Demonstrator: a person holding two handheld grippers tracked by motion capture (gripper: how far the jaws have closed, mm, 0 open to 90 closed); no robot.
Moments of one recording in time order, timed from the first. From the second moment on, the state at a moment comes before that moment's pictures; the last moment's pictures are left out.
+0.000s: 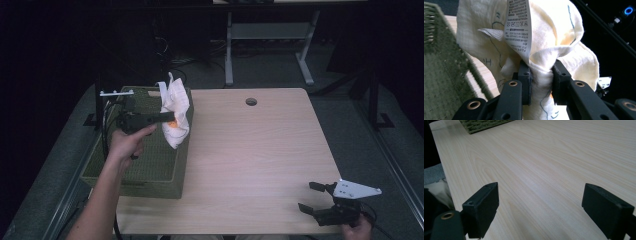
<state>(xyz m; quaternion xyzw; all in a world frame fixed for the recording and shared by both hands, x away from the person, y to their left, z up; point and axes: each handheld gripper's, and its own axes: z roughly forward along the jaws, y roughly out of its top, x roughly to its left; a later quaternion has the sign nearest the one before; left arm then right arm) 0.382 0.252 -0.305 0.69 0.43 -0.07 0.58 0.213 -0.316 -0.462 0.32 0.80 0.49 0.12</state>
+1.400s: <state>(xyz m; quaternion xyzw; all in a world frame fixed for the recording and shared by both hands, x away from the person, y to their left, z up) 0.388 0.149 -0.304 0.77 0.35 -0.09 0.53 0.212 -0.314 -0.460 0.32 0.80 0.49 0.12</state>
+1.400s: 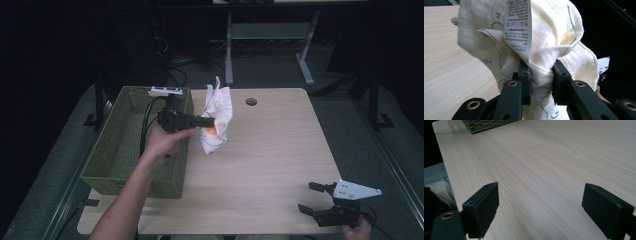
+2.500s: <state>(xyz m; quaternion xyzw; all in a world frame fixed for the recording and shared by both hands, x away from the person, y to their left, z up) 0.405 0.085 -0.341 0.78 0.34 -0.13 0.51 0.210 -0.317 -0.459 0.32 0.80 0.50 0.12</state>
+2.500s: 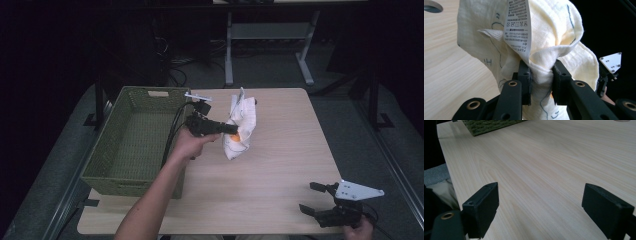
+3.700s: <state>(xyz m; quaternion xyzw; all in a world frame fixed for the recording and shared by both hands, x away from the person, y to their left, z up) 0.414 0.013 -0.409 0.83 0.40 -0.04 0.39 0.206 -0.319 -0.456 0.31 0.80 0.51 0.12</state>
